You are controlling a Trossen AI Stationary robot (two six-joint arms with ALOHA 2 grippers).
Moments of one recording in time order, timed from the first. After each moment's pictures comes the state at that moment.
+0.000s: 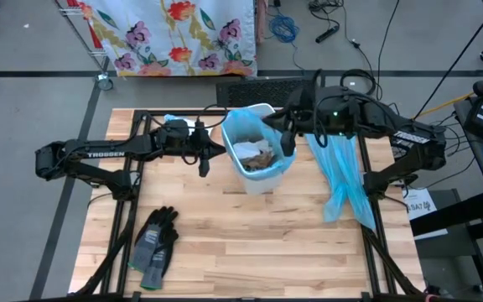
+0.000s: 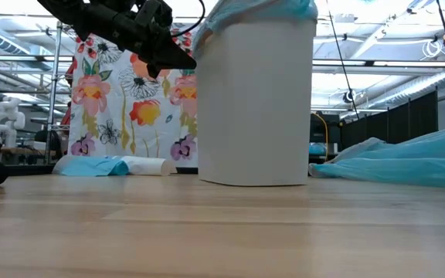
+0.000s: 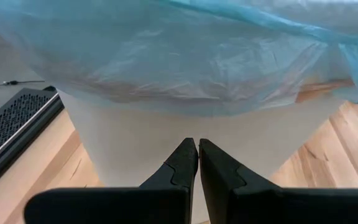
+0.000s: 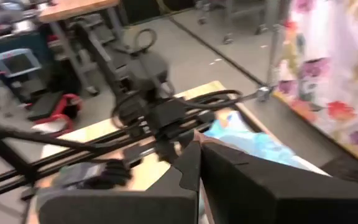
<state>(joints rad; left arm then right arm) 0.30 1.15 0.73 0.08 0.18 -0.02 -0.08 1.40 1.77 -0.71 0.20 0.28</state>
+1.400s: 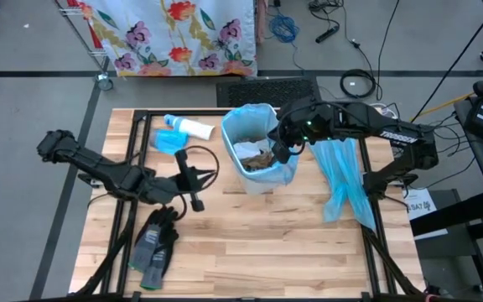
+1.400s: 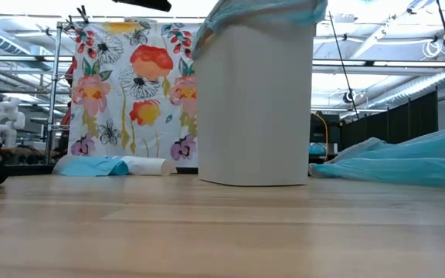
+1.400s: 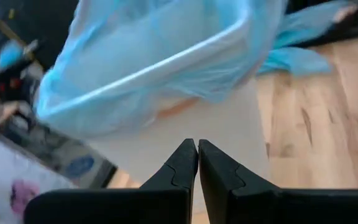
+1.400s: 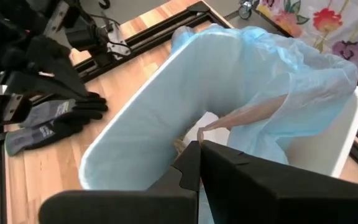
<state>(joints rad) -0.39 1.12 0.89 -0.20 -0.81 0.09 -0.10 1.47 1.77 -0.99 0.18 0.40</state>
